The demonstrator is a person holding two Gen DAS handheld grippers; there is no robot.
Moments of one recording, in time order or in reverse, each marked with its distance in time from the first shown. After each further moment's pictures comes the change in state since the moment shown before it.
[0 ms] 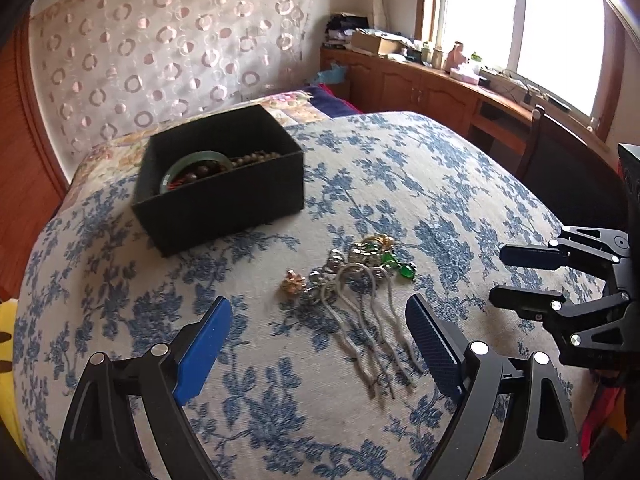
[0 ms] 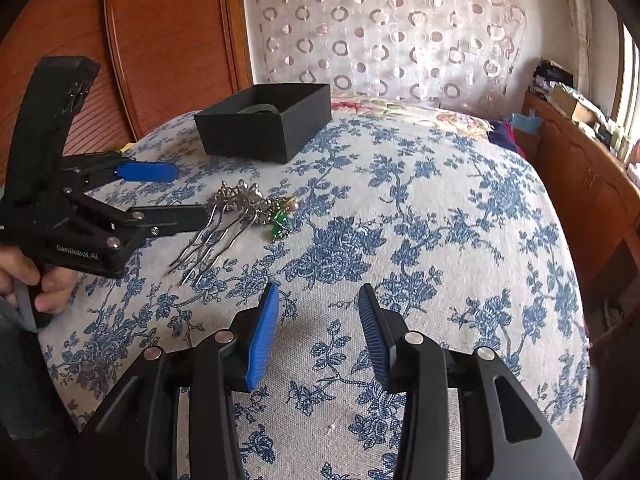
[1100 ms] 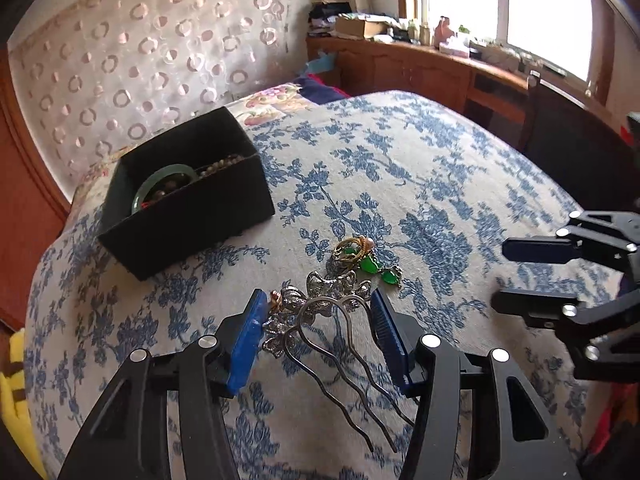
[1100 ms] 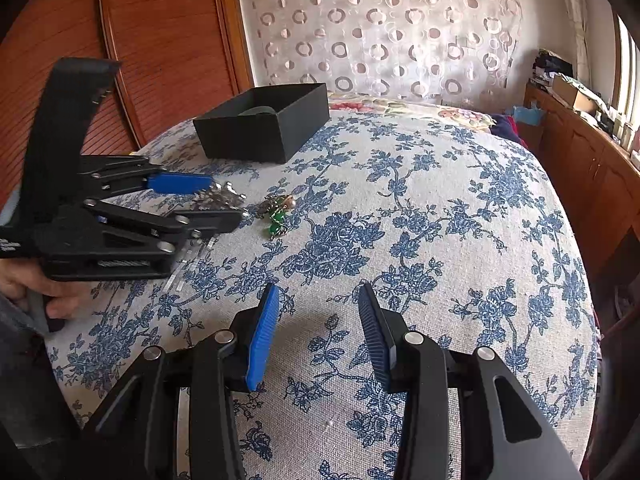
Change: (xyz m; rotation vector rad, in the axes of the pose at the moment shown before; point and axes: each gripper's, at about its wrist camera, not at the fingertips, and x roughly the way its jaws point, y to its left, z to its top) left arm 0.010 -0.023 0.007 0.088 0.031 0.039; right arm -0.005 -0.006 -0.007 0.034 -0.009 0.036
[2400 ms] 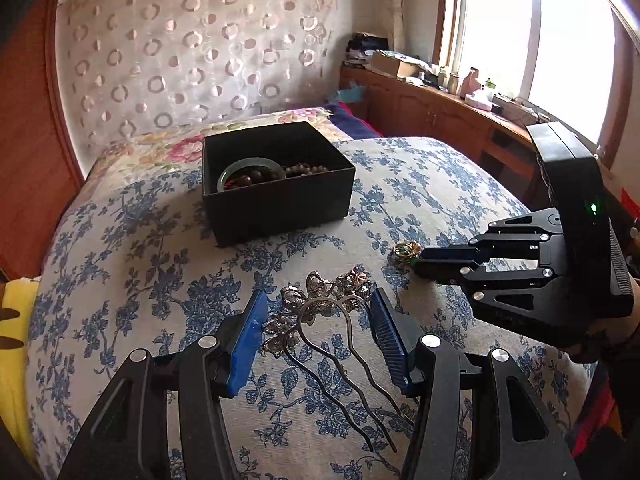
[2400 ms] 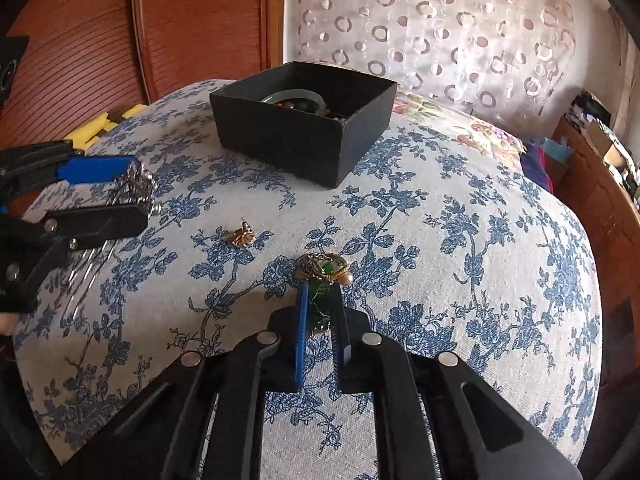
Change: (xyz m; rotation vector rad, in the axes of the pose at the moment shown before) left arm -0.047 0.056 -0.032 -0.166 -0.101 -0.010; right arm 0.068 0.044 0.061 -0.206 0.106 -0.019
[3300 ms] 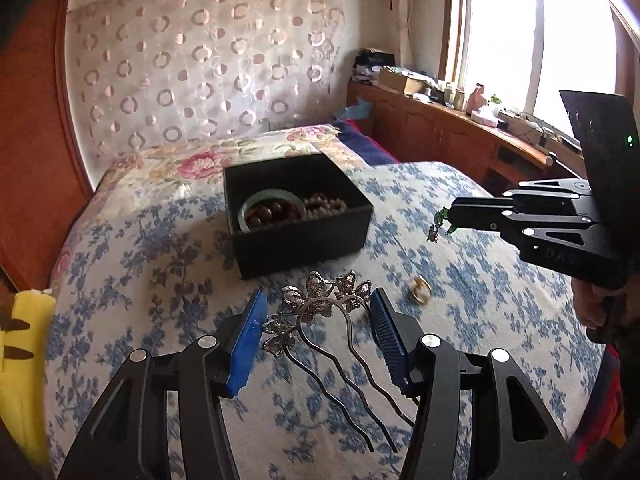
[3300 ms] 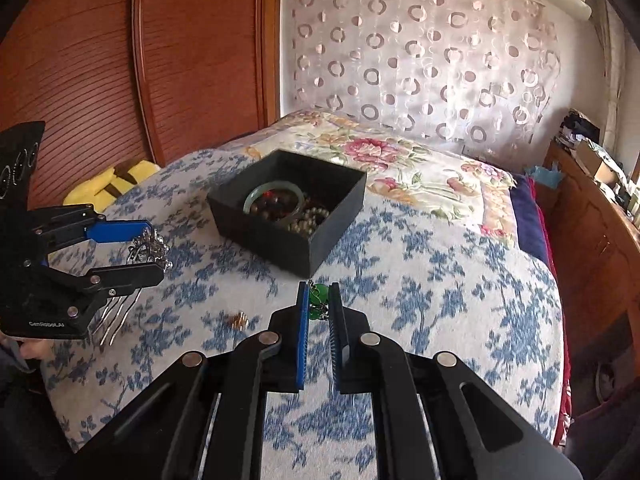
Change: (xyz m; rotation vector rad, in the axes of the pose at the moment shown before) left arm -0.014 0.014 0.021 -0.009 -0.061 0.025; right arm -0.053 -0.023 0.046 0.034 -0.170 0.009
